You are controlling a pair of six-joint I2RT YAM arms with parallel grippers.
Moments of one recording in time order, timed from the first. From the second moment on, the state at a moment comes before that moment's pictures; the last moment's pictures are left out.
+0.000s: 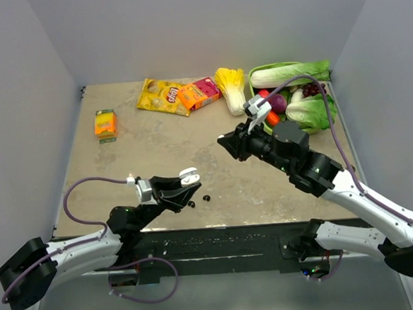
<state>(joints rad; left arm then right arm) -0.93 0.82 0.05 1.28 0.10 -0.28 0.85 1.00 1.08 -0.22 0.08 0.26</state>
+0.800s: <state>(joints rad) -0.95 0.96 0.17 1.28 0.11 -0.18 0.94 0.89 0.99 -0.18 -0.14 0.25</state>
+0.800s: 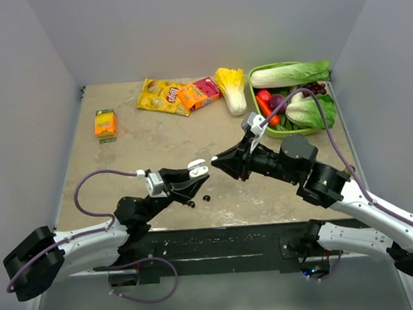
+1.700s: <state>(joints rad) -0.95 1.06 0.22 1.28 0.14 -0.19 1.04 0.84 0.84 0.07 0.04 0.14</state>
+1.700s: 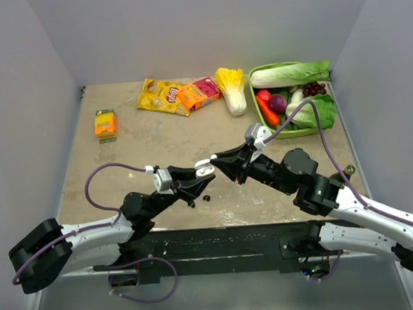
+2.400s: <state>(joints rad) -0.95 1.06 0.24 1.28 0.15 -0.14 1.05 0.85 0.83 0.06 0.04 0.13</state>
